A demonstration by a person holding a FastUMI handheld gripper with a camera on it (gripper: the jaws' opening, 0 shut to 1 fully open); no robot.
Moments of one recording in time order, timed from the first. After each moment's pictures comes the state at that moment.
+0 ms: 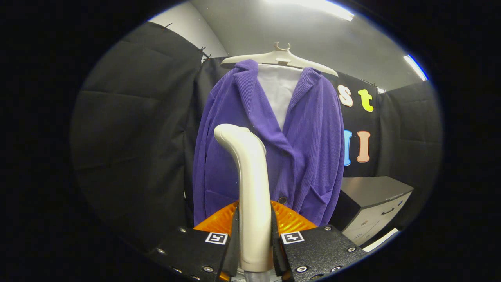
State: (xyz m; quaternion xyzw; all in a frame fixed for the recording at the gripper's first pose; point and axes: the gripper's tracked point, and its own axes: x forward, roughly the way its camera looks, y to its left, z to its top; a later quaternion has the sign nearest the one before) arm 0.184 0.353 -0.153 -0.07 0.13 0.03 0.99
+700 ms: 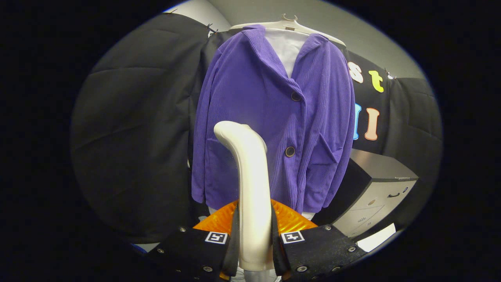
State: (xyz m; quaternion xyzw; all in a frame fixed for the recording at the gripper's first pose) arm 0.149 0.336 -0.235 -0.08 0.24 0.05 0.97
